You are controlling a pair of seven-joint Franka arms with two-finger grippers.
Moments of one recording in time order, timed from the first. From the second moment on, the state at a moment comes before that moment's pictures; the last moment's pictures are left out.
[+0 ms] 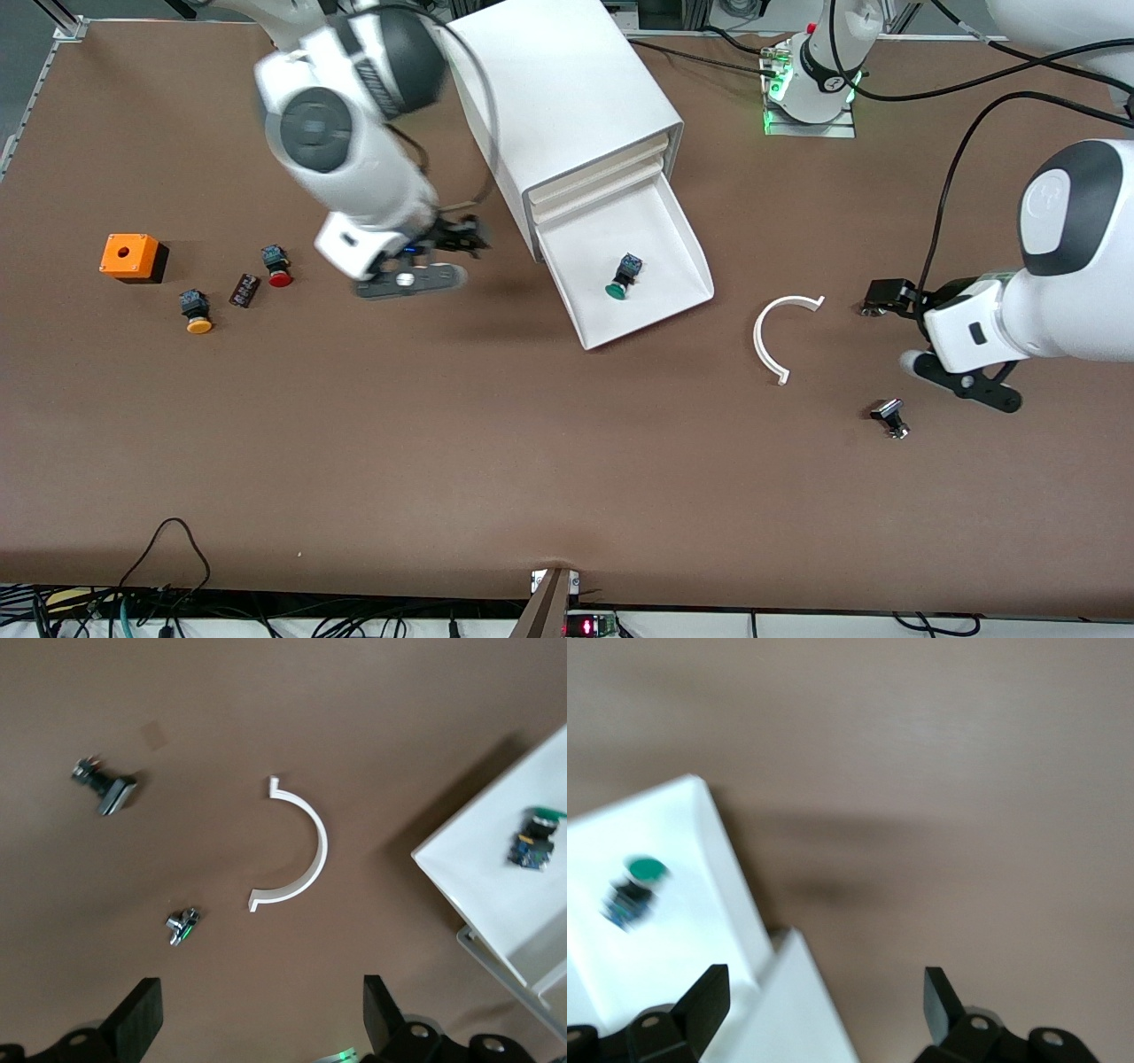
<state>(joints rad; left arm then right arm) -0.24 0.57 0.26 -1.06 -0.20 1.31 0.25 0.67 0.40 -0.08 -1.47 0.15 1.86 0.52</state>
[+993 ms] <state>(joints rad) -0.22 0.55 0.29 -1.07 -0.20 1.34 0.12 0.97 0.88 -0.09 -1.14 0.11 2.07 1.28</state>
